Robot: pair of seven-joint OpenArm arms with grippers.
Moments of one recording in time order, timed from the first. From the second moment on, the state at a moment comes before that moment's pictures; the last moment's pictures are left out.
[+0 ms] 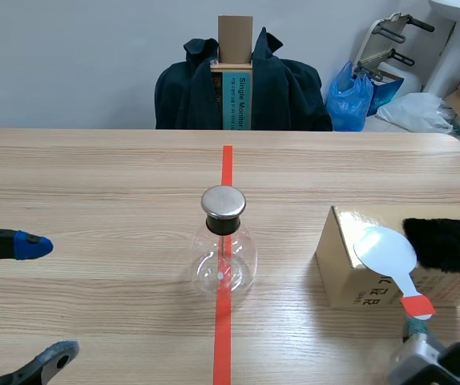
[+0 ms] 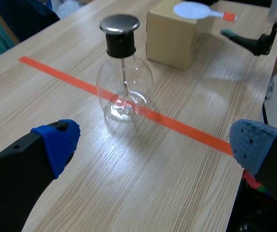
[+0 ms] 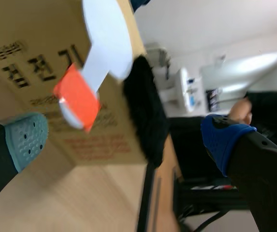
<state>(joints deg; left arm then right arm) 42.4 -45.1 -4.2 101.4 -5.1 -41.0 -32.6 -41.6 15.6 1.4 84.0 -49.5 -33.9 20.9</state>
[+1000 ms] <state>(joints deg) 42.4 -44.8 -4.2 101.3 -7.0 -41.0 -31.5 -63.7 33.5 29.3 118.3 6.4 22.7 33.5</state>
